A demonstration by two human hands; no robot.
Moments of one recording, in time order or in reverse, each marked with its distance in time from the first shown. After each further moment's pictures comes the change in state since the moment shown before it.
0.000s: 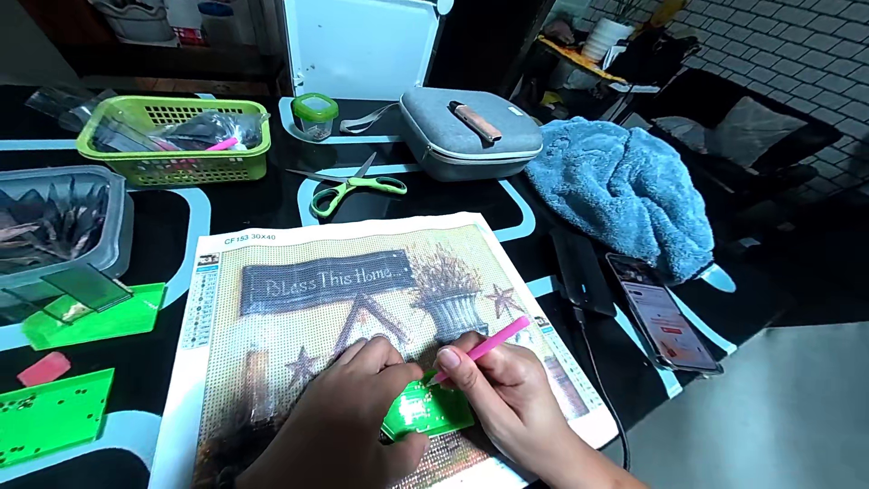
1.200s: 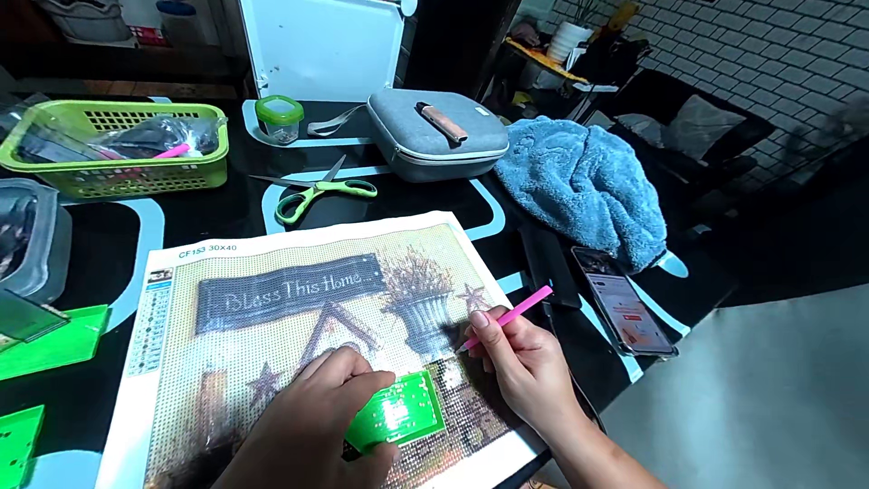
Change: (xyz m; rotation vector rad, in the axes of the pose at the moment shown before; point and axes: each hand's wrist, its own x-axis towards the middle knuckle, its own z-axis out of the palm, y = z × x) left_hand 0.004 0.008 -0.015 -0.064 -0.156 -0.084; right_hand -0.012 0.022 -0.040 -0.130 0.254 0.146
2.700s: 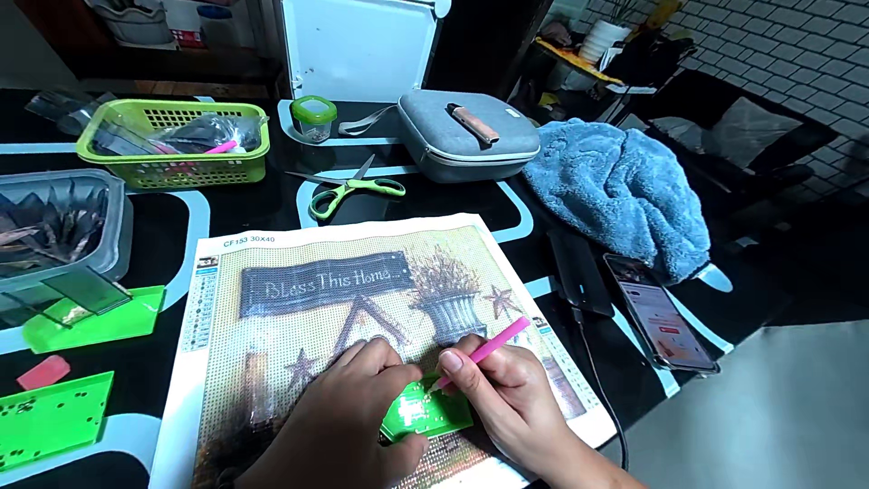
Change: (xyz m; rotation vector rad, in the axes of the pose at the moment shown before) left_hand 0.000 -0.009 0.015 0.078 0.151 0.077; right_hand -0.001 -0.026 0.037 0.193 -0.270 -0.167
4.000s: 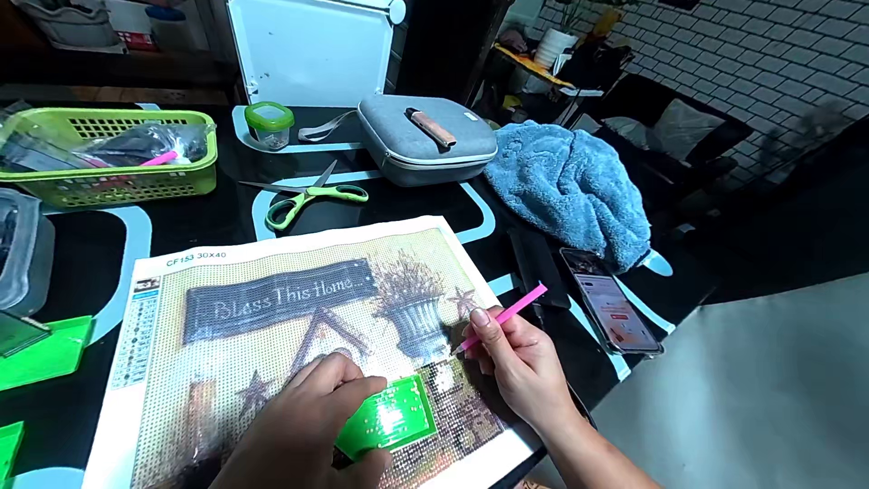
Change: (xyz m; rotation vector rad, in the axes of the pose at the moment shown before) left_hand 0.005 0.011 -0.020 -0.118 -0.189 -0.108; right_hand -0.015 0.017 -0.044 -0.038 0.311 0.250
